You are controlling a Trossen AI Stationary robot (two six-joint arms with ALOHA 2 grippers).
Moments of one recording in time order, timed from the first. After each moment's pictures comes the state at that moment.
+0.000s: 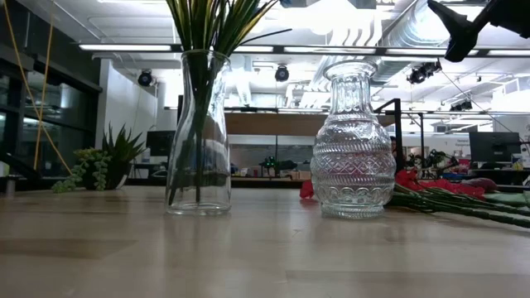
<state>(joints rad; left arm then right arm) -0.64 1.96 1.85 -0.86 -0.92 -0.70 0.17 0.01 0.08 0.54 0.28 0.47</state>
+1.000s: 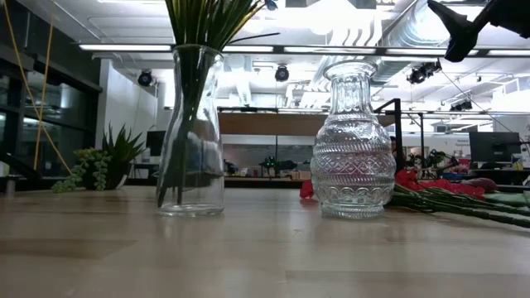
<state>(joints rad) -0.64 1.96 1.85 -0.89 -0.93 -0.71 0.17 0.01 0.08 0.54 0.28 0.47</state>
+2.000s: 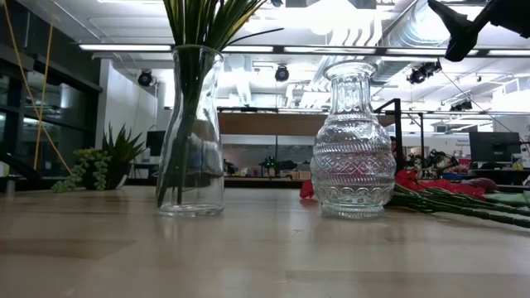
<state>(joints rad) -0.64 1.96 1.85 -0.92 -0.90 -0.71 0.17 0.01 0.08 0.54 0.27 0.47</state>
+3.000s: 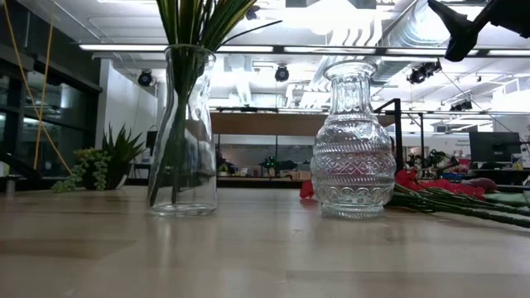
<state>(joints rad) -0.66 1.96 1.85 -1.00 -0.90 -0.74 0.17 0.01 0.08 0.54 0.27 0.47</state>
